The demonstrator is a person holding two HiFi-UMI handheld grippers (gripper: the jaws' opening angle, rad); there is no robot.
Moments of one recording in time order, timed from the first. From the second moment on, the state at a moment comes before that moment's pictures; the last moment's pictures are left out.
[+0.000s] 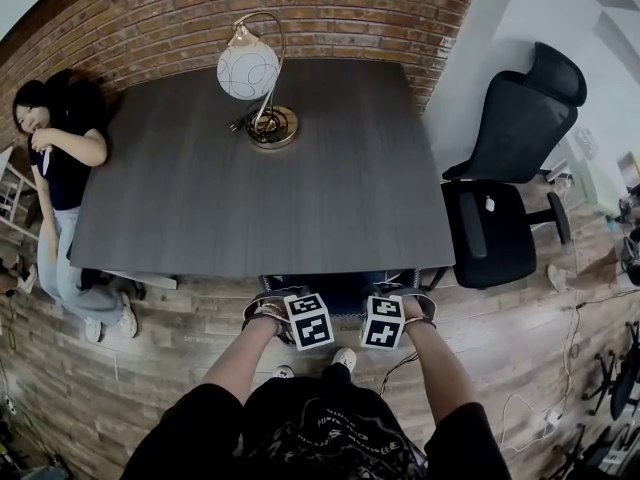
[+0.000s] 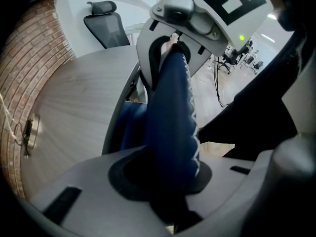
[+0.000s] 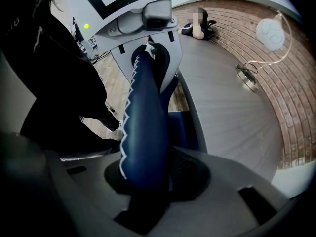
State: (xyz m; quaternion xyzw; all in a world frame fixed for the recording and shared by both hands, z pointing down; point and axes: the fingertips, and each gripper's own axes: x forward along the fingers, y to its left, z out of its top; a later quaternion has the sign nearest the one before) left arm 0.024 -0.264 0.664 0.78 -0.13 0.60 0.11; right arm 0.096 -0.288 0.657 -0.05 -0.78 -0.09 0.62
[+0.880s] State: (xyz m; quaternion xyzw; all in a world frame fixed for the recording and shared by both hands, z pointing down) left arm 0.022 -0.271 0.663 0.78 -0.15 0.60 0.10; right arm 0.097 -0.290 0.659 -0.04 -0.78 -0.06 0.62
